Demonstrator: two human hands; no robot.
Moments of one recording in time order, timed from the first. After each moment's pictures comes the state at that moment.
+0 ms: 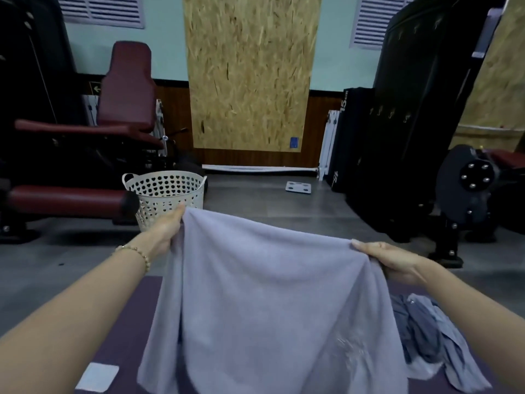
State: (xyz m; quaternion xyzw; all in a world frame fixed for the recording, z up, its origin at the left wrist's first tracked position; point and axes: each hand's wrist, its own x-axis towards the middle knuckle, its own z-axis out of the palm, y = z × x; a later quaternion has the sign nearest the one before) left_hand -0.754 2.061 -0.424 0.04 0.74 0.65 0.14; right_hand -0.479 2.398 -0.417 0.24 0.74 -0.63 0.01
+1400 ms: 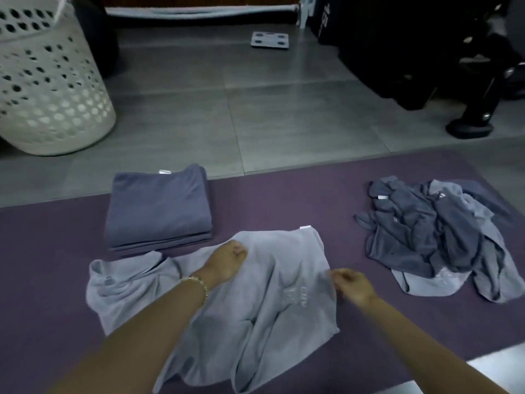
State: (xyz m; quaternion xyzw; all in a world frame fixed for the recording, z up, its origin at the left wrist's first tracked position) left_hand -0.784 2.330 -0.868 0.27 0.85 0.30 0.34; right_hand -0.565 2.524 -0.891 0.51 0.70 -0.50 0.03
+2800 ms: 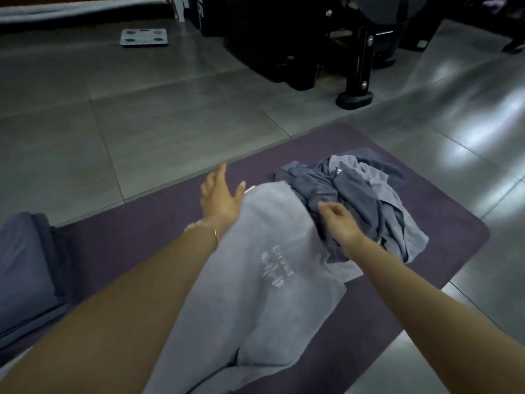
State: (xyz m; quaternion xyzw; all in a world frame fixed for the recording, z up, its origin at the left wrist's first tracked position) left_hand -0.736 2.624 -0.859 0.37 0.85 0.36 0.14; right_hand -0.518 2.708 -0.861 0.56 0.57 -0.53 -0.27
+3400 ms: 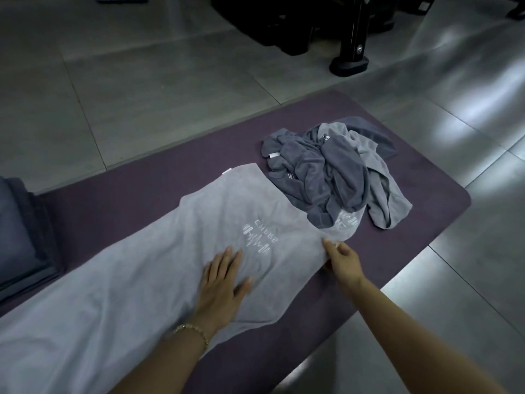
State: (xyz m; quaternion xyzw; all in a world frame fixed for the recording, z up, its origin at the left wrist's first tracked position) left_hand -0.620 2.463 -0.995 0.53 0.81 0.12 0.22; right_hand -0.418 2.632 -0.952 0.63 0.46 -0.57 -0.25
